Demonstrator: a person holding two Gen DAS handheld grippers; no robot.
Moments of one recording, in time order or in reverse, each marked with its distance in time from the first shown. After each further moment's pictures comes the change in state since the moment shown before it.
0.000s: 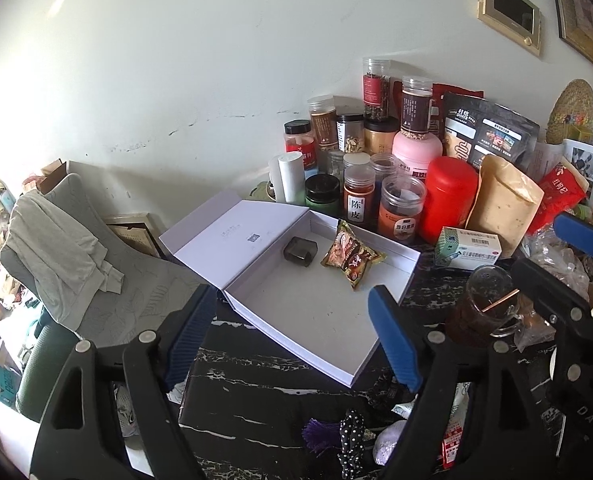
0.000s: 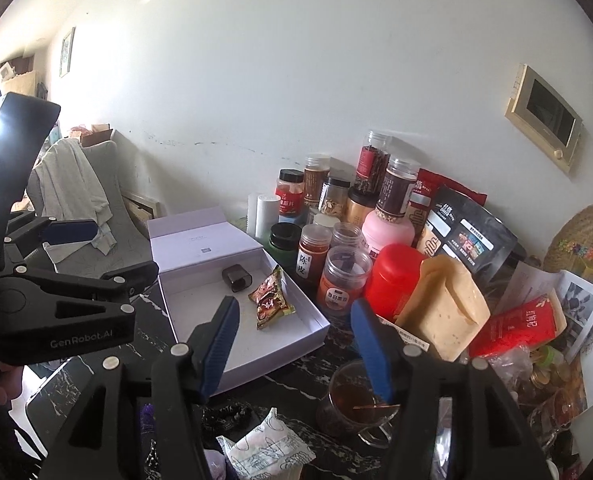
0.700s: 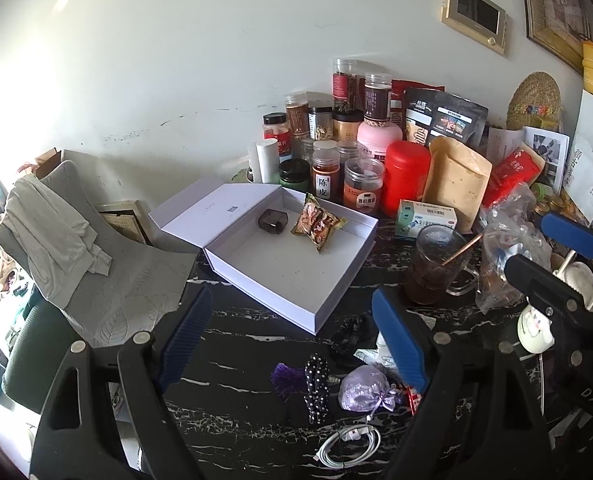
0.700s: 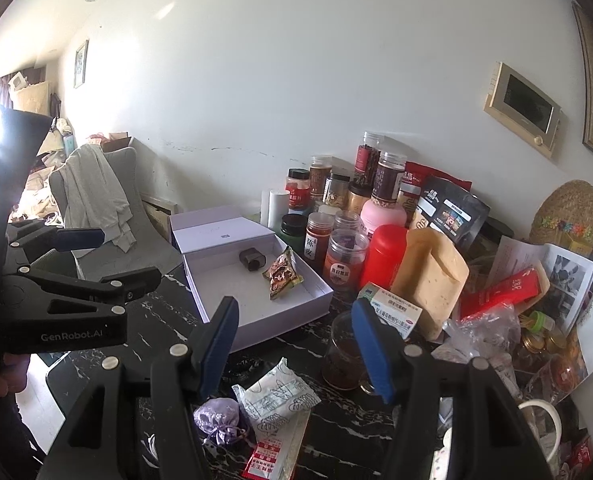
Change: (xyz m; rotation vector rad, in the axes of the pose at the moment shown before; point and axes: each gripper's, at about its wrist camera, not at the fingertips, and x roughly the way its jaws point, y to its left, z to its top) left arm -0.079 -0.026 -0.073 -0.014 -0.006 -0.076; right arm -0.076 -0.005 -0.060 0.016 -0.040 0.046
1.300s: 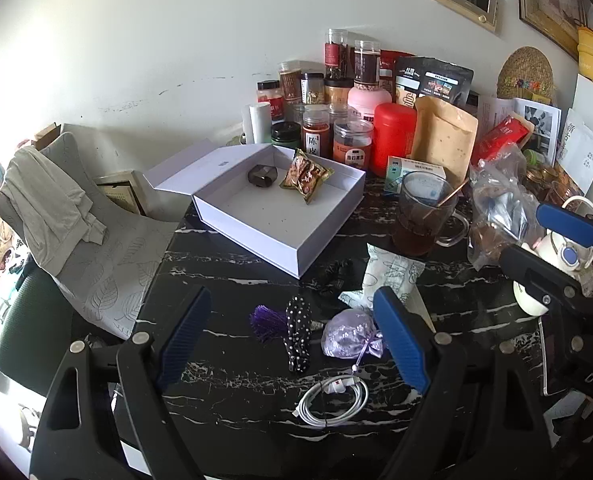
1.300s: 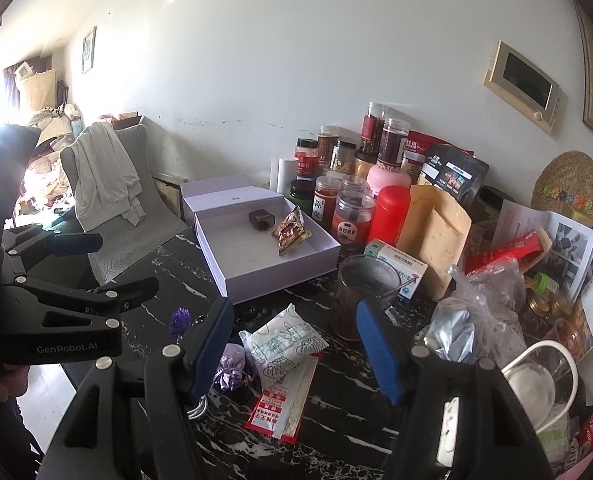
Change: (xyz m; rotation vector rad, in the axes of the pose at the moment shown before) left arm -0.003 -0.022 -0.079 -0.021 0.051 -0.002; right arm -0.010 0.003 -0.057 -0.008 0.067 0.035
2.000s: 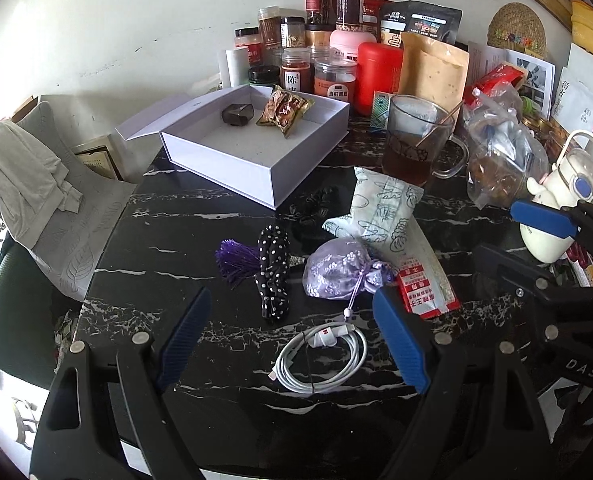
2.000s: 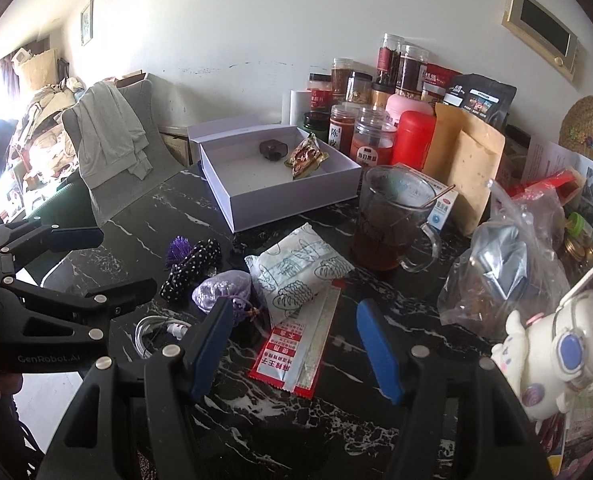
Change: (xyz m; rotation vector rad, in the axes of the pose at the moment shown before) left arm 0.062 -0.016 -0.071 0.023 0.112 -0.054; right arm 0.051 0.004 -0.068 0.009 0.151 0.062
